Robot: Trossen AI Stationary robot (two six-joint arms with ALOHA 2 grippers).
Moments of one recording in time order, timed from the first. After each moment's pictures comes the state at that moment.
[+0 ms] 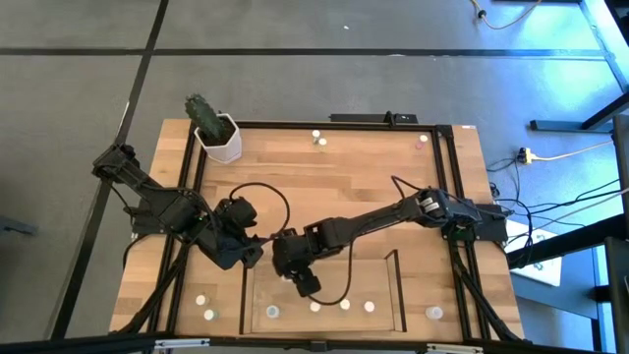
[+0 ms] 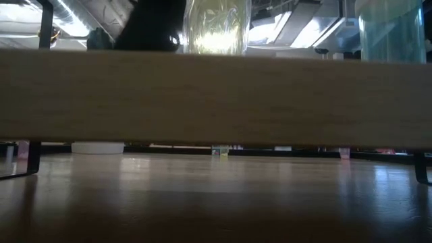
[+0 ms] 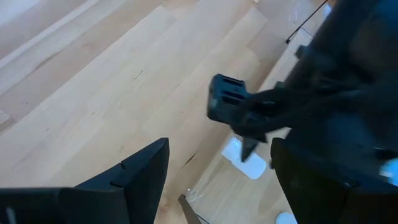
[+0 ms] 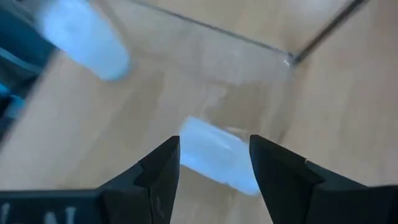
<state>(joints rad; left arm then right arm) -0.59 1.35 1.39 -1.14 -0.54 -1.25 0.29 2.31 2.06 -0.73 -0.11 -0.10</state>
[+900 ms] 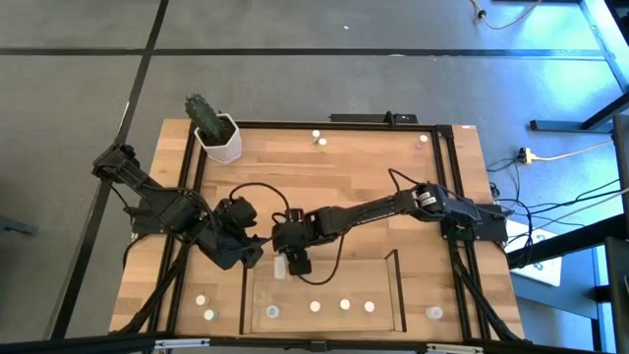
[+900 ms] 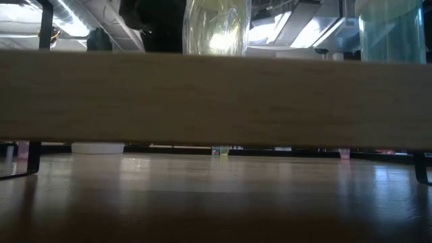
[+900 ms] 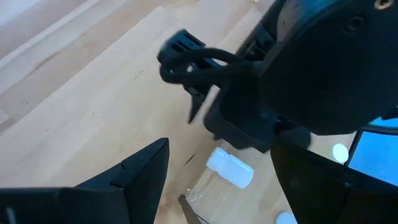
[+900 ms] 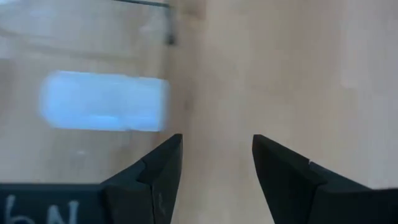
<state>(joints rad) -0.59 1.35 1.39 -1.14 -0.54 -1.25 0.22 2.31 2.02 -0.74 0.06 0.05</state>
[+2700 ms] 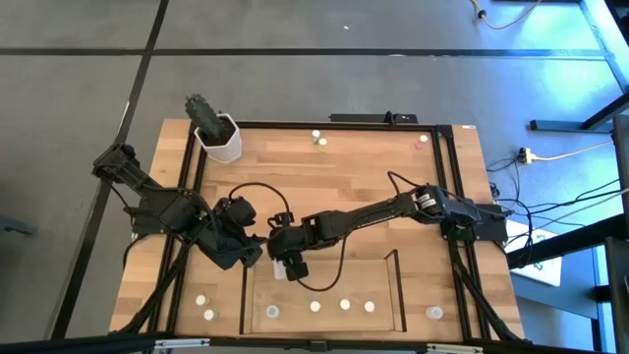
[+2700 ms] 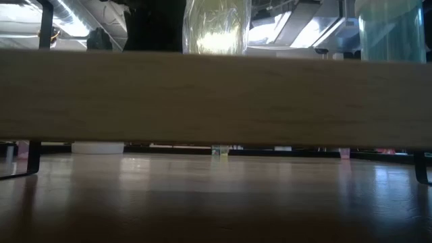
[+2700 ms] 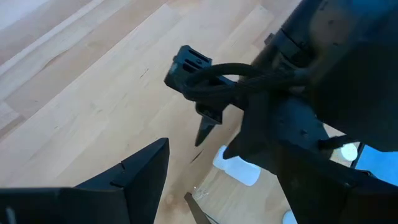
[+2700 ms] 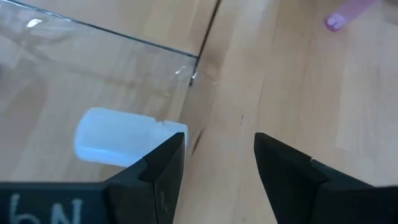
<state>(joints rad) -0.59 1.35 1.39 -1.17 -0.54 -1.25 0.24 2.32 2.02 -0.62 0.10 -0.11</state>
